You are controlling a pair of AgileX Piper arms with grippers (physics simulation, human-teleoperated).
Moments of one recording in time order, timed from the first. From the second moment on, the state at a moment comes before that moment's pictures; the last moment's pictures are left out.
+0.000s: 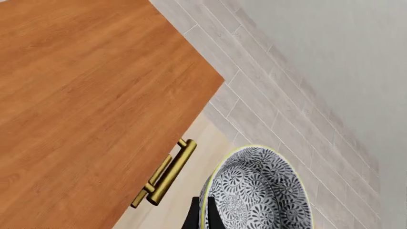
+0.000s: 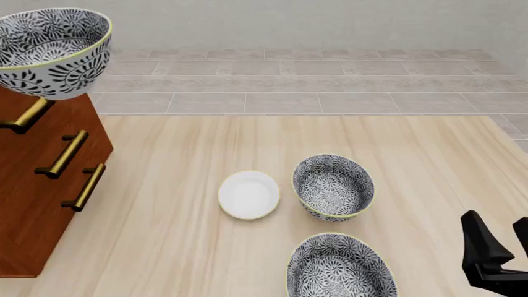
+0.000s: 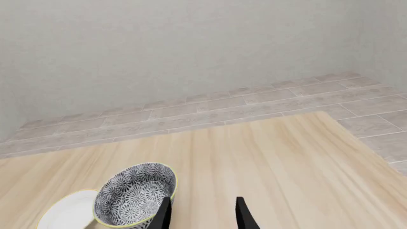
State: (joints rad) left arm 0.22 1.14 -1.41 0.85 -0.66; right arm -0.05 0.11 0.00 -0.08 0.15
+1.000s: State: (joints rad) left arm 0.39 1.19 -1.64 0.97 -0.64; right arm -0.05 0.10 0.00 -0.07 0.15
